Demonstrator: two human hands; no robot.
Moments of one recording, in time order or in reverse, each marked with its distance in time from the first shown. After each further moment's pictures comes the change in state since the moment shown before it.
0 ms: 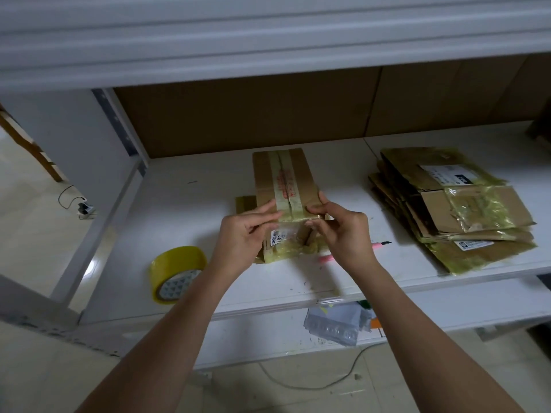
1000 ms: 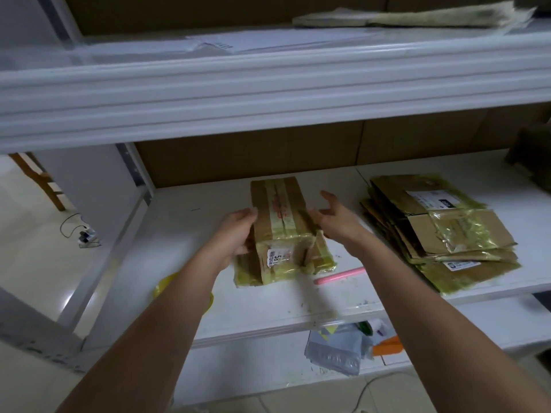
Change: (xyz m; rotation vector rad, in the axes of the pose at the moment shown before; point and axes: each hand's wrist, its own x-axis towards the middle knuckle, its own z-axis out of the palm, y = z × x) left_hand 0.048 0.033 -0.016 -0.180 -0.037 -0.673; right_hand 0.063 -0.023 -0.021 0.116 -0.299 0.654
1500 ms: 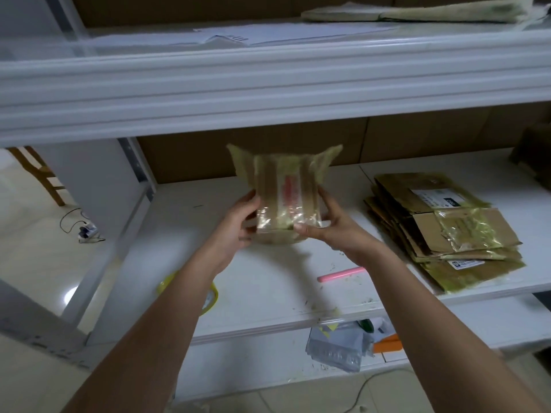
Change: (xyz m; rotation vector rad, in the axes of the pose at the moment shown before) left_hand -0.011 -0.001 -0.013 -0.173 -0.122 0.204; right_hand -0.031 -0.006 0.003 0.176 -0.195 -0.148
